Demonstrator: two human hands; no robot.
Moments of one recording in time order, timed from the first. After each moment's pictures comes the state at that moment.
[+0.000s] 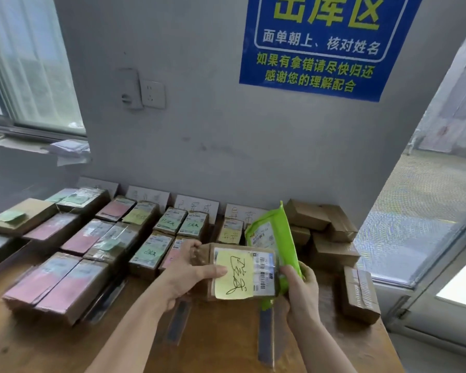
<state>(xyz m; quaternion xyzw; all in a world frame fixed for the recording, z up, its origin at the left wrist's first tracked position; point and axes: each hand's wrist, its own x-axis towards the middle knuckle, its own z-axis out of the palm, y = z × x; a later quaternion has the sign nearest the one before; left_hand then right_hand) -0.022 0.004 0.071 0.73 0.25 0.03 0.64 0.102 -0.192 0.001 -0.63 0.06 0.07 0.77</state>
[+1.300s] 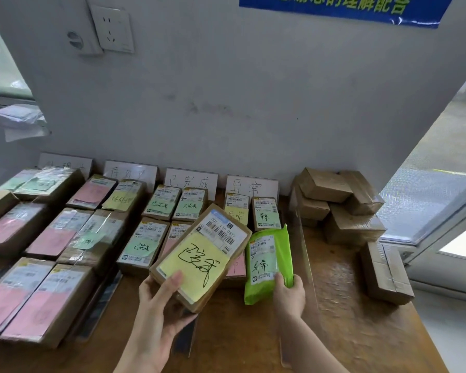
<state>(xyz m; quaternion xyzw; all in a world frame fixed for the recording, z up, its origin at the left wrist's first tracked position) -0.017 0.048 -0.003 0.37 0.33 0.14 0.85 0.144 -0.121 -0.108 -0.81 0.21 0.06 0.55</state>
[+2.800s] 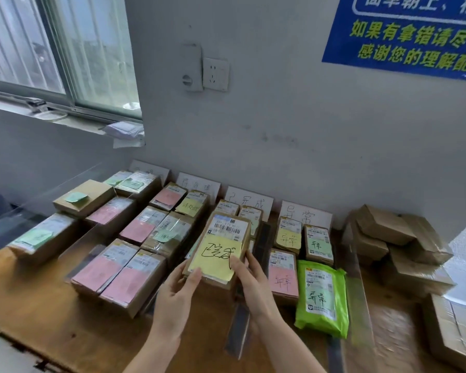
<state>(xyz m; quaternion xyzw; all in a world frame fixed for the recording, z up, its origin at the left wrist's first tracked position) -0.079 0.103 0.008 0.54 0.39 0.25 0.70 0.031 0.010 -0.003 -0.66 -0.11 0.33 0.67</state>
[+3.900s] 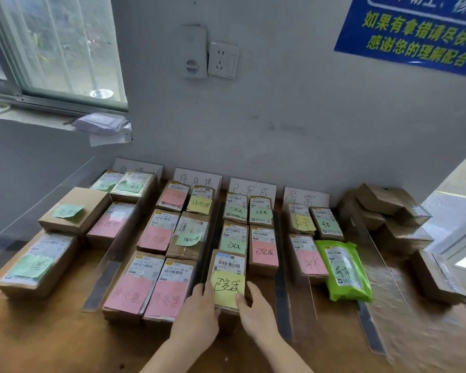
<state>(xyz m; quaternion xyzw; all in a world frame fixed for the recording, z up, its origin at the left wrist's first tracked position) -0.118 0.231 -0.057 0.94 0.21 -0.05 0.27 -0.051 0.114 -0.072 -0.88 -0.06 0.23 0.40</state>
